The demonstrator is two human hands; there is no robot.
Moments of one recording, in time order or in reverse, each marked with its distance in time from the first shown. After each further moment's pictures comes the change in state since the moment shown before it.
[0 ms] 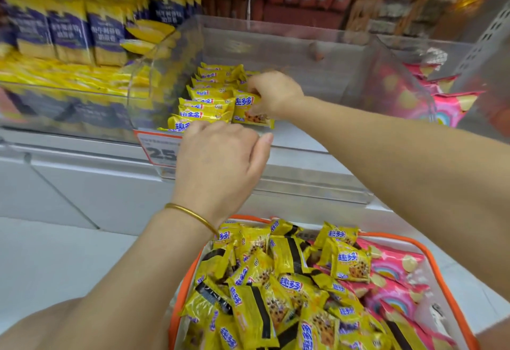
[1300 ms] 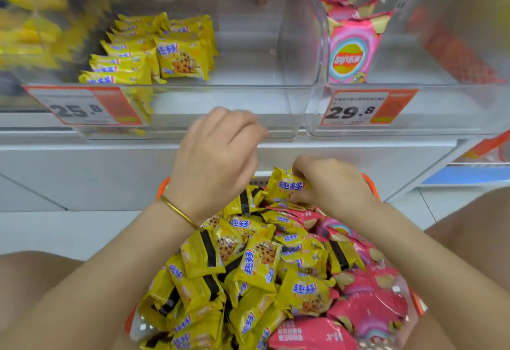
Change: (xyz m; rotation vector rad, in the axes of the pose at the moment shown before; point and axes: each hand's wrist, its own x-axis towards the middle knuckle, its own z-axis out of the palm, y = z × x) left_hand -0.041 0.087 0.028 -0.202 -0.021 0.314; right_hand -0.285 0.068 0.030 -0.001 -0.305 0.227
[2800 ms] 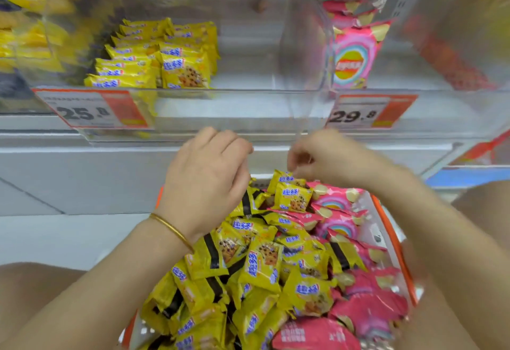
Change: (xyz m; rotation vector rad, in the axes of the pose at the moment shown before) left_hand -0.018 -0.006 -0.011 -0.004 -0.185 -0.142; right_hand 0.020 -0.008 -0.052 0.157 -0.067 -0.178
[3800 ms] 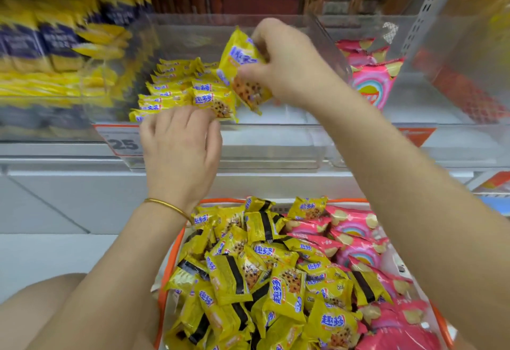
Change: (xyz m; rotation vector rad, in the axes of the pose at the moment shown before) left_hand 0.026 -0.050 -0.030 0.205 0.266 -0.357; right_hand 0.074 -0.082 -0.097 0.272 0.591 -0.075
